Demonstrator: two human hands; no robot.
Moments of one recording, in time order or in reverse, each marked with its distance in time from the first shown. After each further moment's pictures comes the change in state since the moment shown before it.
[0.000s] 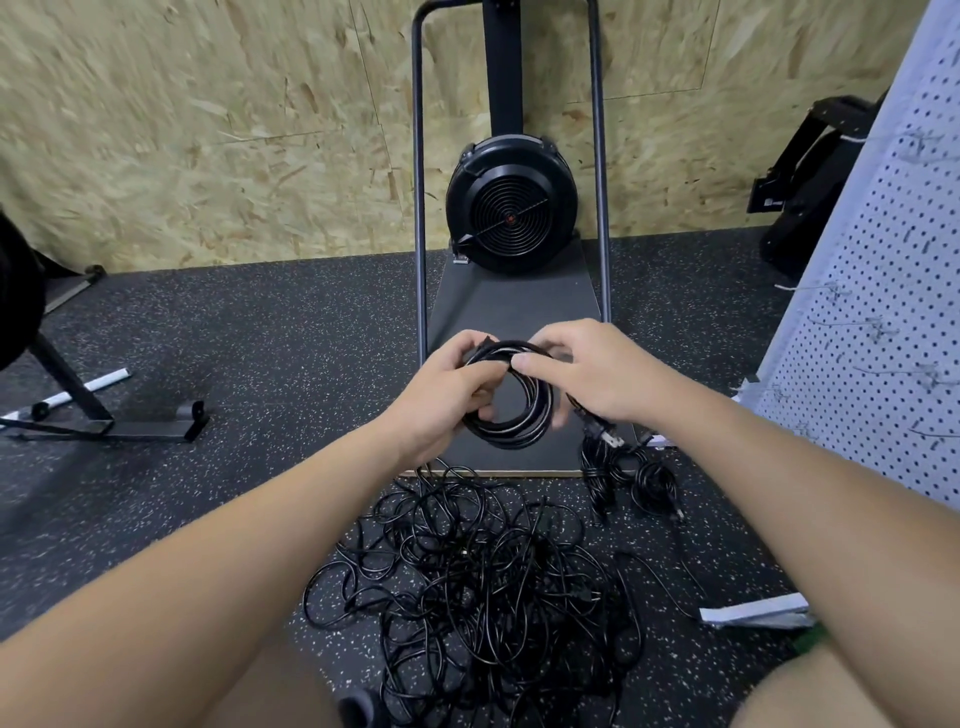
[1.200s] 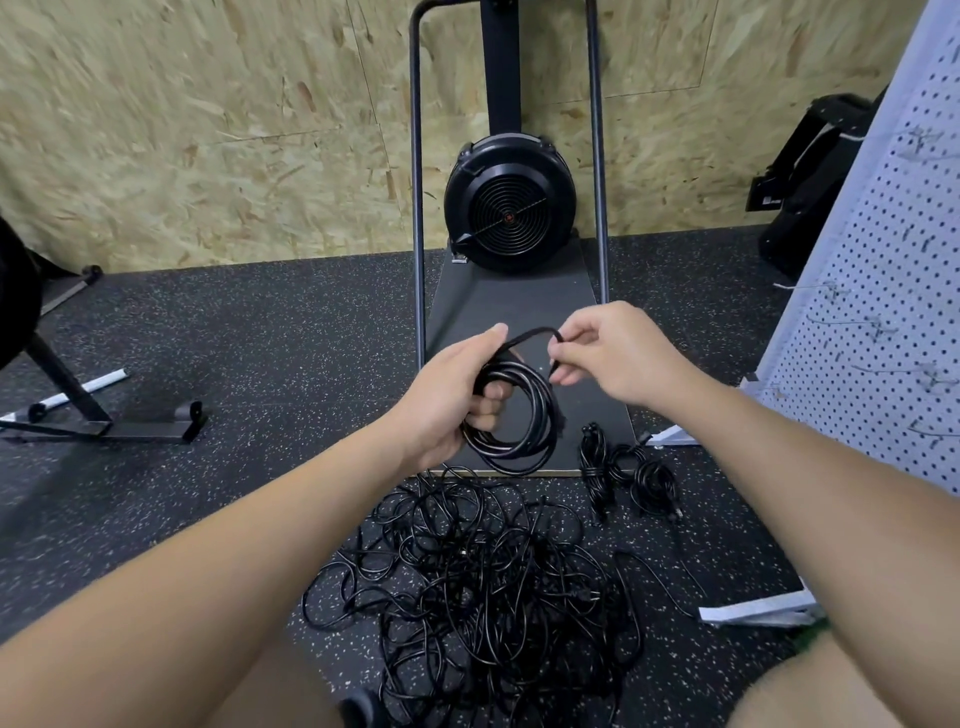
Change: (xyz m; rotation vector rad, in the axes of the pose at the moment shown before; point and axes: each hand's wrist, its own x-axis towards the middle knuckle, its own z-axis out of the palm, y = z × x) left_hand -0.009 0.014 0.014 -0.088 -0.056 -0.109; right_hand 0.011 0.022 -0.010 0.201 0.136 0.098
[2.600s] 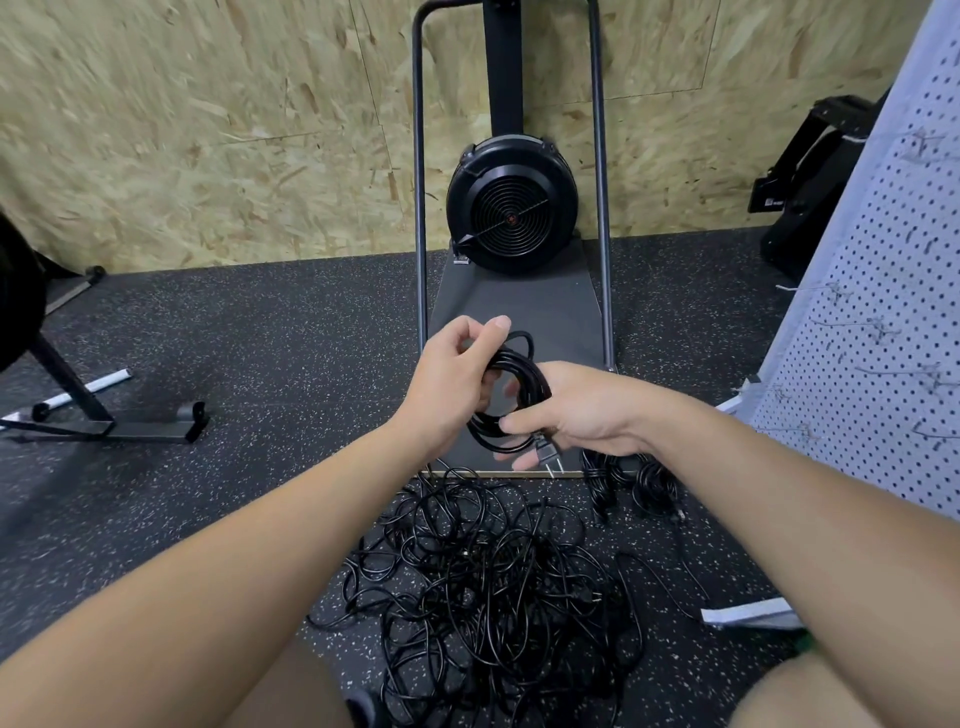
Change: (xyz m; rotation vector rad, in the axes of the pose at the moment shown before) left_hand 0.017 -0.007 -0.003 0.193 0.280 0.255; right_hand -0.022 -0.019 0.044 0.484 -0.543 0.289
